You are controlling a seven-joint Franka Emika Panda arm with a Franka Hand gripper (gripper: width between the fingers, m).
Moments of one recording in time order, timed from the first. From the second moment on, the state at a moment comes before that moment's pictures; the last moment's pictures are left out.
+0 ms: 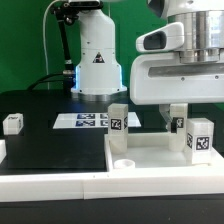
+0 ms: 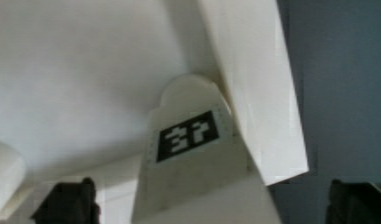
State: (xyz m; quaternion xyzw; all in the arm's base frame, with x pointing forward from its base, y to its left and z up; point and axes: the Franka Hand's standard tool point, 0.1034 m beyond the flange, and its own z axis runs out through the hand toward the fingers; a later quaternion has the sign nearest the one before) arm 0.624 0.121 0.077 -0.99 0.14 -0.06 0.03
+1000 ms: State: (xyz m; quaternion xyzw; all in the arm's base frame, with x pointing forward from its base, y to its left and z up) arm 0.624 0.120 0.077 -0.99 0.10 -0.06 0.02
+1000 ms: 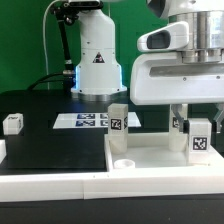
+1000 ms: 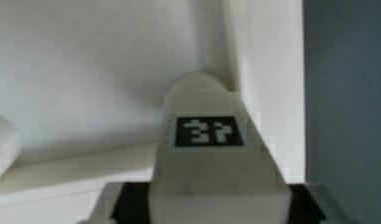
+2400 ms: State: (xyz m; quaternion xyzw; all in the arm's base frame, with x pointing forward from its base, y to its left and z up) arm 0.621 0.119 0.075 -0.74 0.67 -0.03 0.05
